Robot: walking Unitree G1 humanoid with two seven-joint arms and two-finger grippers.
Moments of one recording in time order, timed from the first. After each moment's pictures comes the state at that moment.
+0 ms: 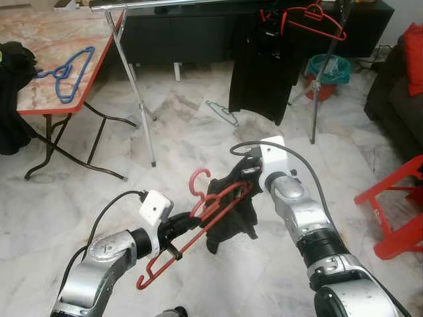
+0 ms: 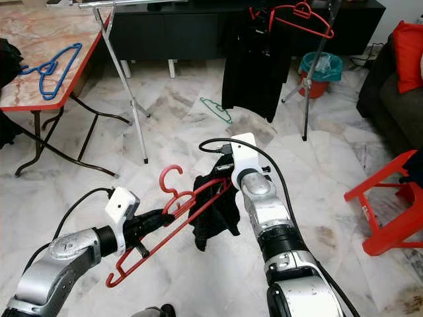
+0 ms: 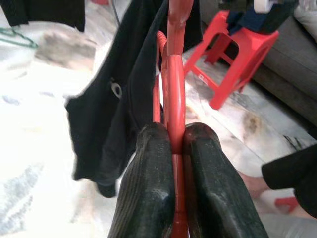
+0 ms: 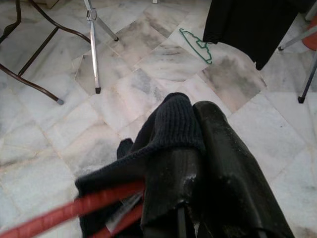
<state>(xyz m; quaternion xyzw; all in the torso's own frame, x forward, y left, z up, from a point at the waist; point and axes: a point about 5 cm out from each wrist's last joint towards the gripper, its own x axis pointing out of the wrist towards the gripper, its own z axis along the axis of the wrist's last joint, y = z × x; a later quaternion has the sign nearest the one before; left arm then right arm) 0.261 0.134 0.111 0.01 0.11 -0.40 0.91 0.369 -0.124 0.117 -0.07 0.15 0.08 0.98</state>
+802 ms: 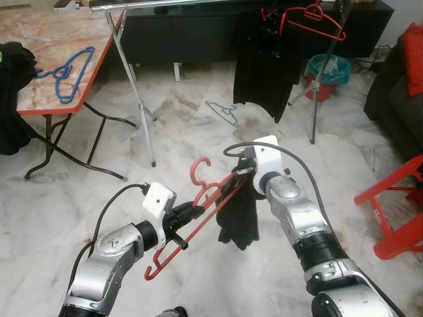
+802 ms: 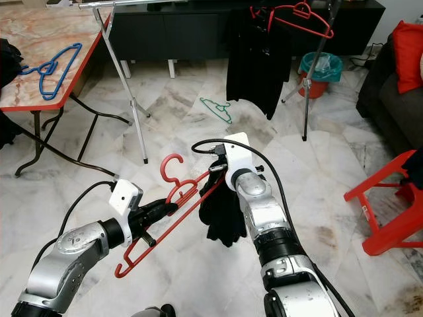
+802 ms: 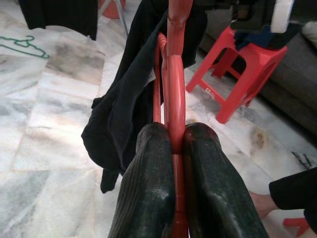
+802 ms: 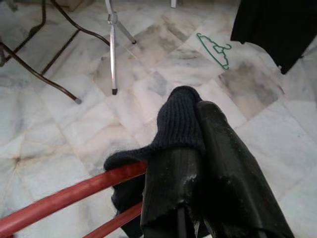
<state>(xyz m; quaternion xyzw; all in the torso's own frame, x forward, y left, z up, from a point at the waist) 0.268 0.128 0.111 -0.01 0.10 -0.38 0.92 0.362 -0.106 0.126 -0.07 0.15 0.13 0.98</state>
